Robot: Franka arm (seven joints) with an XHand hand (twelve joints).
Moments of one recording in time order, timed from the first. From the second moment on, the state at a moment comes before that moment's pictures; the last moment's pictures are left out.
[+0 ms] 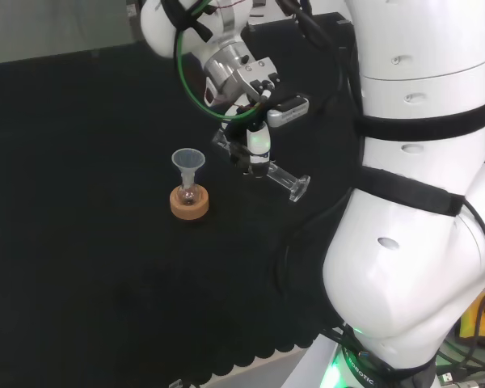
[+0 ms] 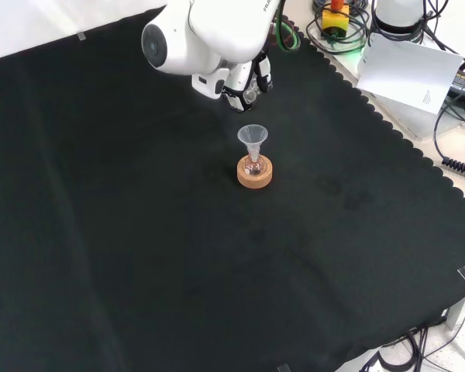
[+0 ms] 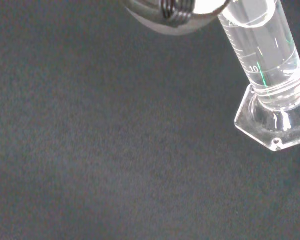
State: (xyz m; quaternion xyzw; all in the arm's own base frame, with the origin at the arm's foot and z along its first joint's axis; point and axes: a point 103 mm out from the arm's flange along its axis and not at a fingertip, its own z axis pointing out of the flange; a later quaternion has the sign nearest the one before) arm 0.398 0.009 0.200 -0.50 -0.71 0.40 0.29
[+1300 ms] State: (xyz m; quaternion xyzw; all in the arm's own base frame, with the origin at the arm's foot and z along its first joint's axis) arm 0.409 0.050 0.215 -0.45 -0.65 0.54 0.28
